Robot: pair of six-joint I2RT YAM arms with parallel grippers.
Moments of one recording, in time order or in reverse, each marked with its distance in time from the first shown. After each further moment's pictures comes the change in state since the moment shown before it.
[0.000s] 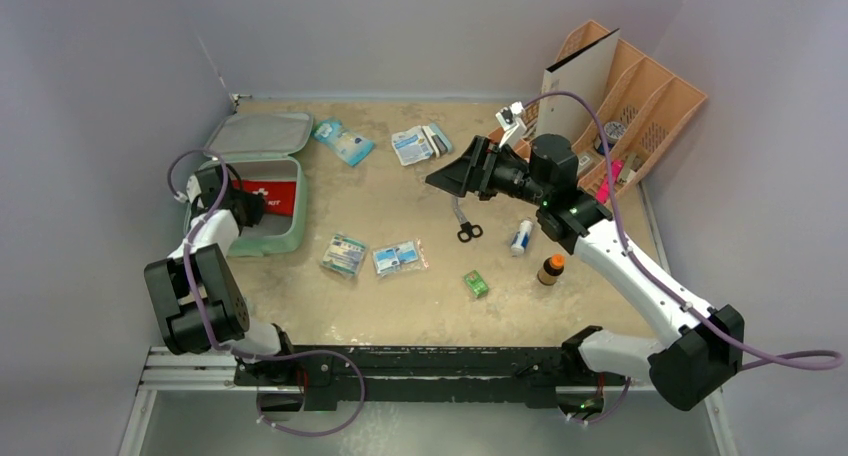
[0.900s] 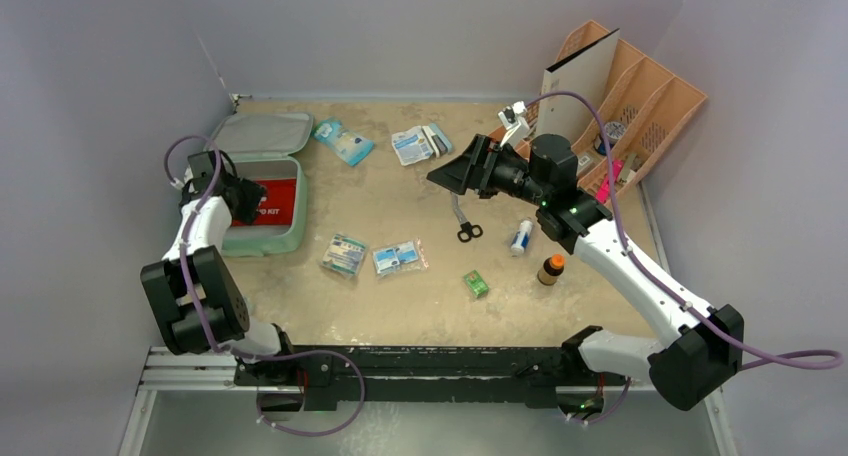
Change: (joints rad) left arm 0.000 -0.016 0.151 -0.251 0.022 0.072; right arm 0.000 0.001 0.000 -0.006 0.051 -0.013
